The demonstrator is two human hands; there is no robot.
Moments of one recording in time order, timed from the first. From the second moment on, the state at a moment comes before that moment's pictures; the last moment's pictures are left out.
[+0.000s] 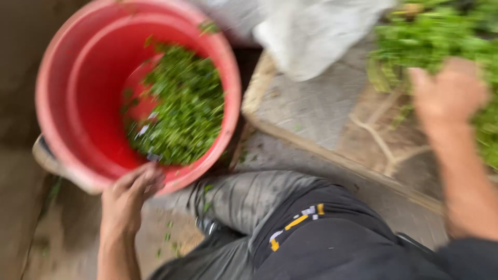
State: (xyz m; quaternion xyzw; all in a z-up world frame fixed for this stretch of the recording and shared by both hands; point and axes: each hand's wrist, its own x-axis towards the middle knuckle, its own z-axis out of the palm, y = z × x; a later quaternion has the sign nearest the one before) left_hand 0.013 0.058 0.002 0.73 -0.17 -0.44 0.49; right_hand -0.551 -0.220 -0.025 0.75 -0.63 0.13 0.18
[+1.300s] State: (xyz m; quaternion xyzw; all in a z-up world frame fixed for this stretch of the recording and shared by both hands) left_hand 0.012 0.117 0.025 0.87 -0.23 -0.21 0.38; right_hand -0.125 -0.160 -0.052 0.99 -0.02 -0.02 -0.13
